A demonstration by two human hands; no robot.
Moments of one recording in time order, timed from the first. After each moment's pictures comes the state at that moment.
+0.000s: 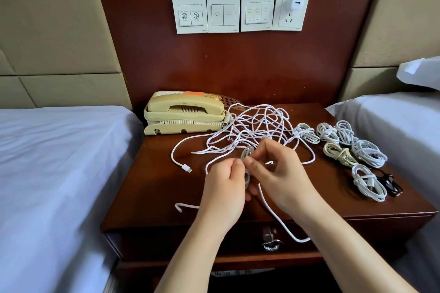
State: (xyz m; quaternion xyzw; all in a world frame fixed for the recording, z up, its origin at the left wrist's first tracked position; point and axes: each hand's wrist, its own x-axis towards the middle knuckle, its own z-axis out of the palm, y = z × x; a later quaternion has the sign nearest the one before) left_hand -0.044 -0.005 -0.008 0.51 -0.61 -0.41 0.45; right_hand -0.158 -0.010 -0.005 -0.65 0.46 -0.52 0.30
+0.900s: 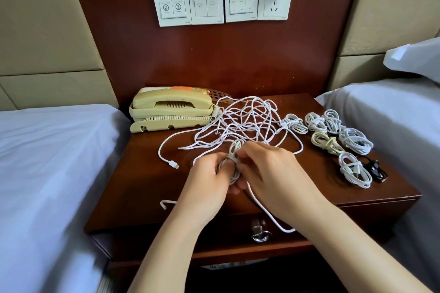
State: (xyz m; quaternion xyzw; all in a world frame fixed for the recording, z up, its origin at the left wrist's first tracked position) left_hand -0.038 -0.003 0.000 0.49 -0.63 -0.44 0.41; right_hand -0.170 0.013 0.013 -0.78 0.53 -0.32 0.06
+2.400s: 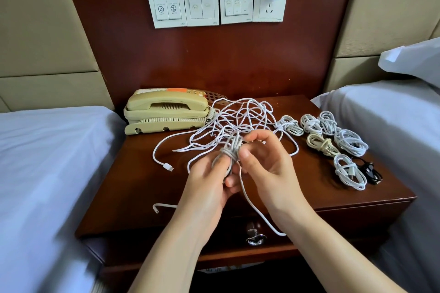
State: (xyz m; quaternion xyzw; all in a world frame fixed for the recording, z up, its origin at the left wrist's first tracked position) left_hand -0.059 0.000 -0.002 0.33 -0.42 -0.64 0.55; right_hand -0.165 0.001 -0.017 -0.54 0.32 -0.66 0.42
